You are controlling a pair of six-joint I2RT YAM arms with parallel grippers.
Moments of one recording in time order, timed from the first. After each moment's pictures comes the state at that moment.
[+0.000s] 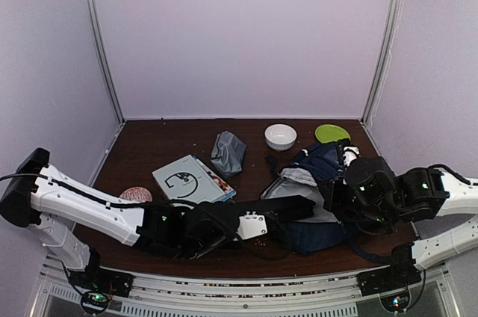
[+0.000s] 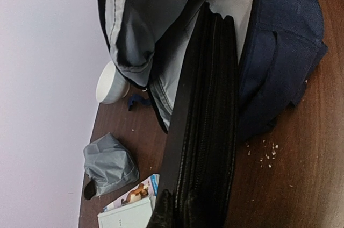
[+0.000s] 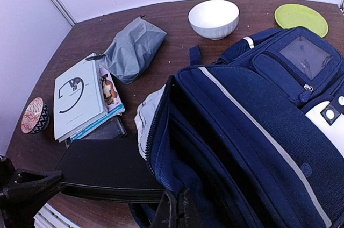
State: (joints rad) left arm -1.46 1.56 0.93 0.01 -0.65 0.47; right arm 1.23 0.93 0.83 -0.61 0.66 0.86
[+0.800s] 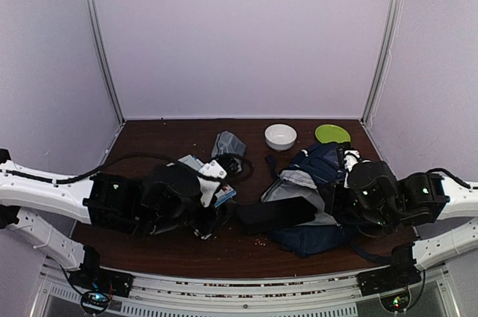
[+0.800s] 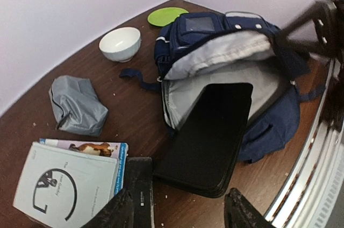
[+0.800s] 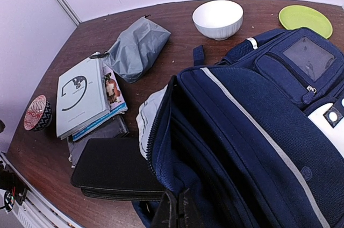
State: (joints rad) left arm -1.41 1.30 0.99 -0.26 -0.55 -0.19; right arm 1.24 0.90 0.77 -0.56 0.64 0.84
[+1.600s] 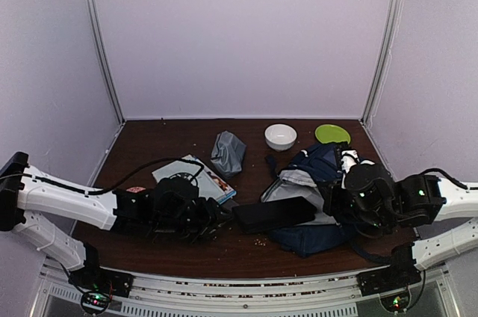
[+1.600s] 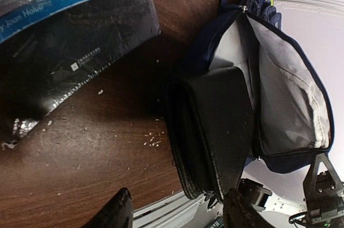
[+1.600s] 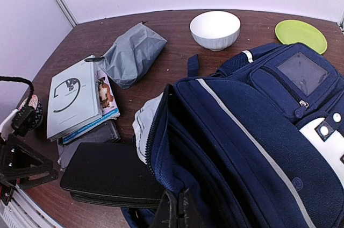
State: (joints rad) left arm -1.18 1.37 0.66 0.08 -0.07 -1.59; right arm 1.24 0.91 0.76 -0.52 0.70 0.77
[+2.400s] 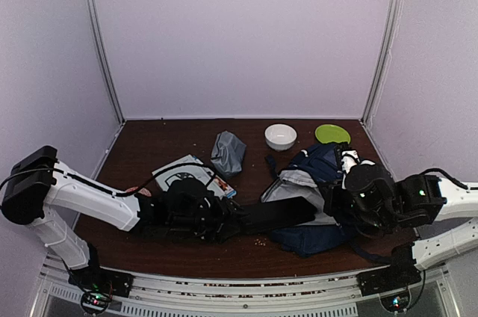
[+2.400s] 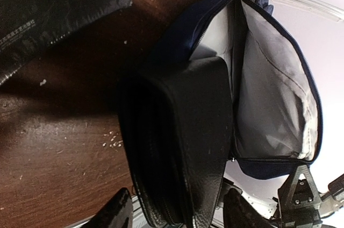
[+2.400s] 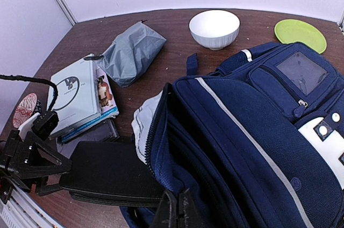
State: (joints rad) left arm -1.15 1.56 0.68 0.37 0.05 -1.73; right arm 1.24 0.91 0.76 -0.53 0.70 0.77
